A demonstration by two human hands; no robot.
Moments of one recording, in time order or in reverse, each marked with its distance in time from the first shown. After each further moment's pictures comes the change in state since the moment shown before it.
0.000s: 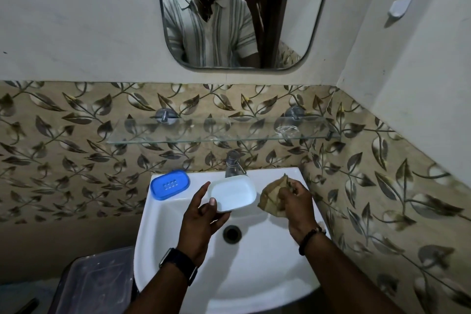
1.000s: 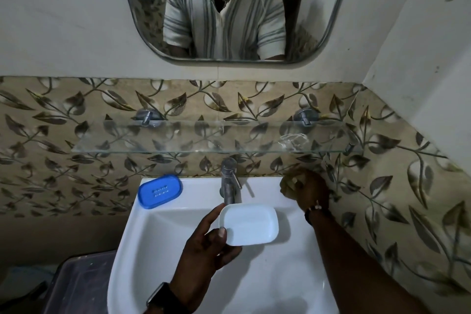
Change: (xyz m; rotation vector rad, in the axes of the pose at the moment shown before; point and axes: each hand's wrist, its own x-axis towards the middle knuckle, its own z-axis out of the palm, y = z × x) left_hand 0.013 -0.031 0.027 0.066 -0.087 -0.122; right_hand 0.181 0.035 -0.024 -1.075 -0.053 -0.331
